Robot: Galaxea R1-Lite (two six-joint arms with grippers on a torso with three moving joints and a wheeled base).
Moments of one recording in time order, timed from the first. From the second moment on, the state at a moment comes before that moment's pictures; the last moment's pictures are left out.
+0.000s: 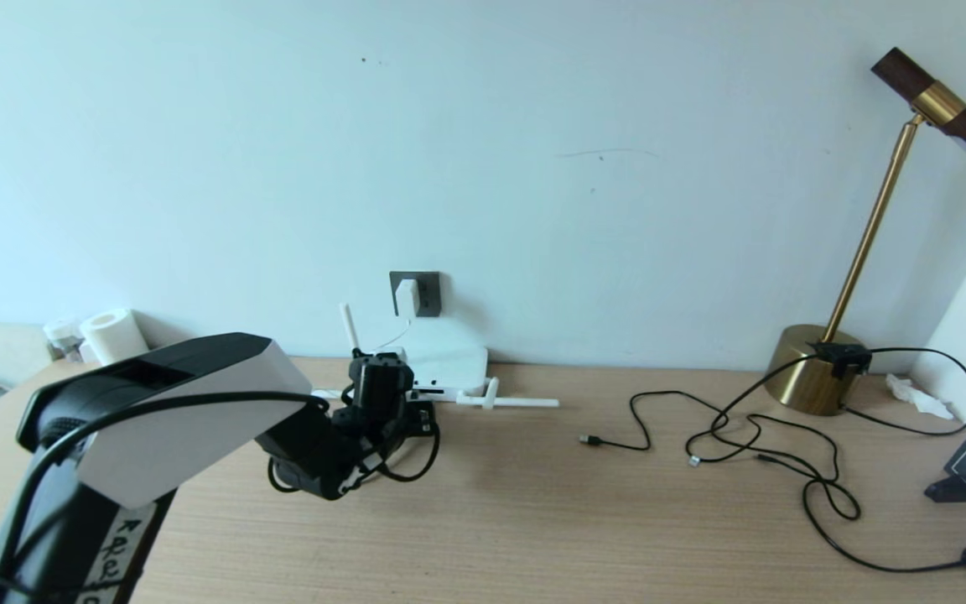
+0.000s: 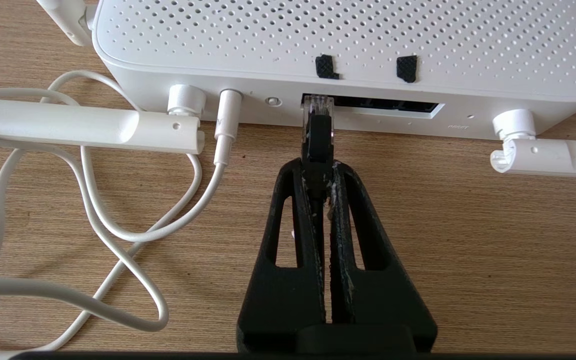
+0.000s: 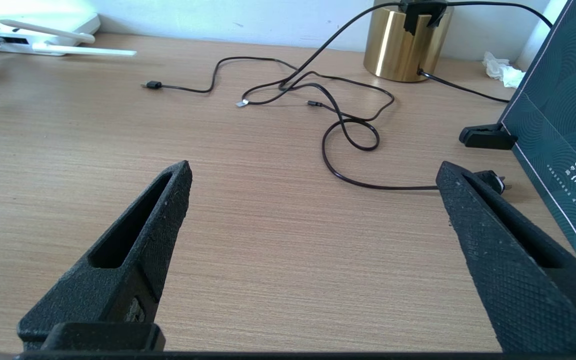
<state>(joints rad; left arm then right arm) -0.38 2.45 -1.16 -0.82 0.30 -0.17 0.01 0.00 -0.04 0.10 0.01 -0.02</state>
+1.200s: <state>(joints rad) -0.38 2.42 -1.14 -0.82 0.30 -0.17 0.01 0.00 -0.04 0.10 0.01 -0.02</state>
